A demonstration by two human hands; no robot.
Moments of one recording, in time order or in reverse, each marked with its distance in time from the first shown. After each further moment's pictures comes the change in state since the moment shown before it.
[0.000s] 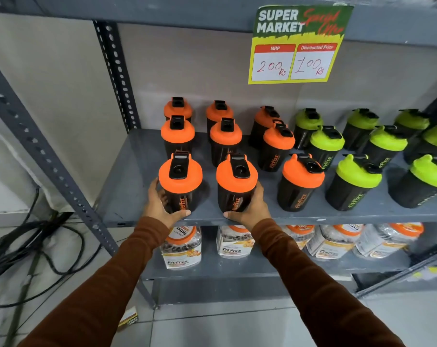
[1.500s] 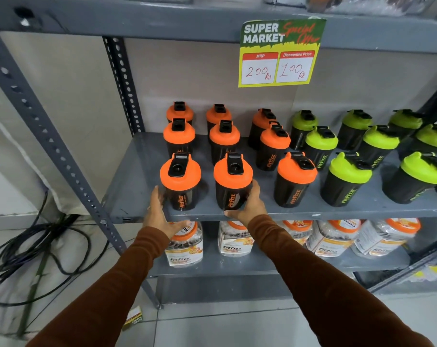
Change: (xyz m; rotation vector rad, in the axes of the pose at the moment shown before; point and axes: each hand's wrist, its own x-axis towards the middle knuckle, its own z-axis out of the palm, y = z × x) left_hand -0.032 -0.007 -0.004 0.117 0.000 0.014; right_hand -0.002 0.003 0.000 0.002 -0.010 0.036
